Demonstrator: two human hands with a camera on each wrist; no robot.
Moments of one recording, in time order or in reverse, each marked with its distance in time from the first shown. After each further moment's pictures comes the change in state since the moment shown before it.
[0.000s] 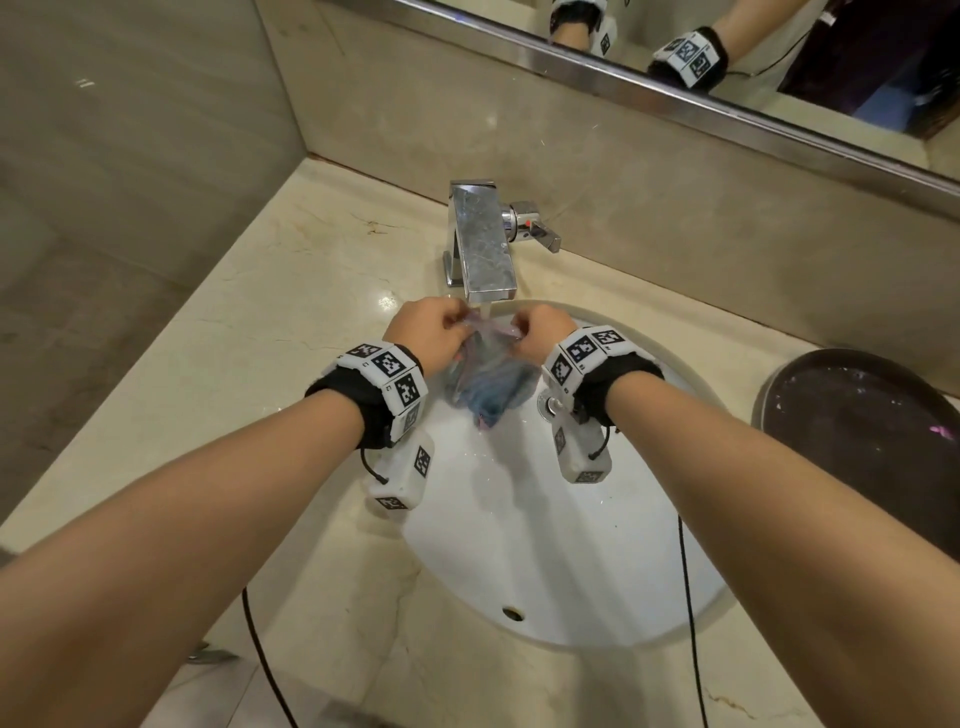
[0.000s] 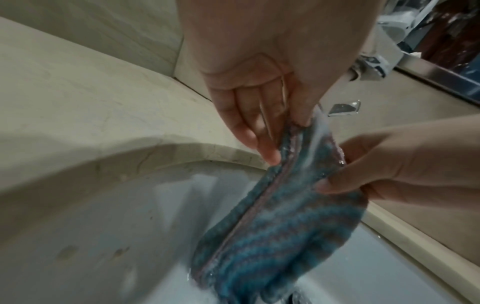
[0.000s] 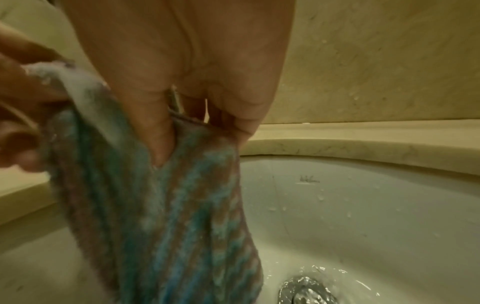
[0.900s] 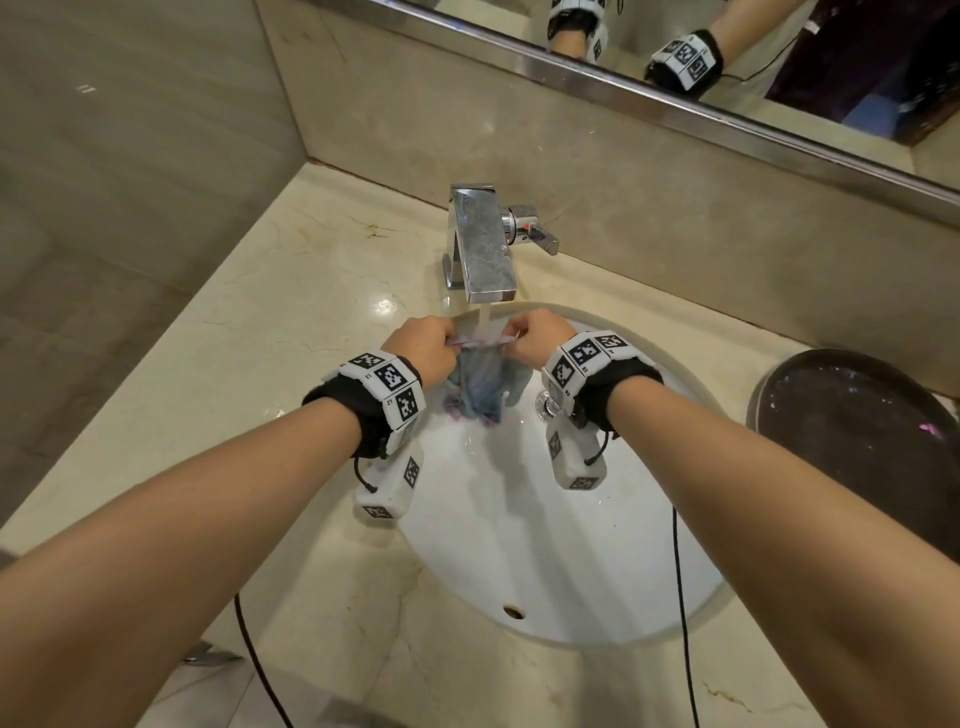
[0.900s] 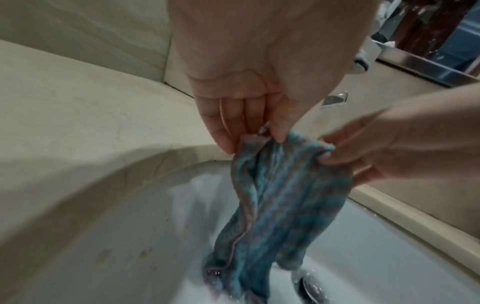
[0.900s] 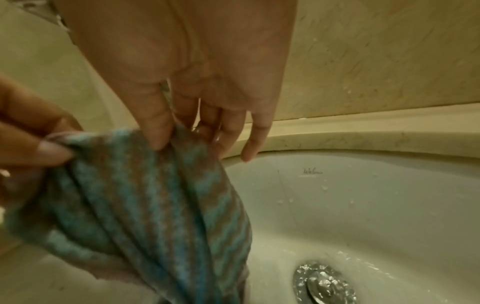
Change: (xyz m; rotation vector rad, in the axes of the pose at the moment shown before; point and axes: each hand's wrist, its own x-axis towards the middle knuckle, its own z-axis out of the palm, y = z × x) left_hand -0.007 -0.005 -0.002 0.256 -0.116 -0.082; right_hand -0.015 -0.004 -0.001 0.097 0.018 0.013
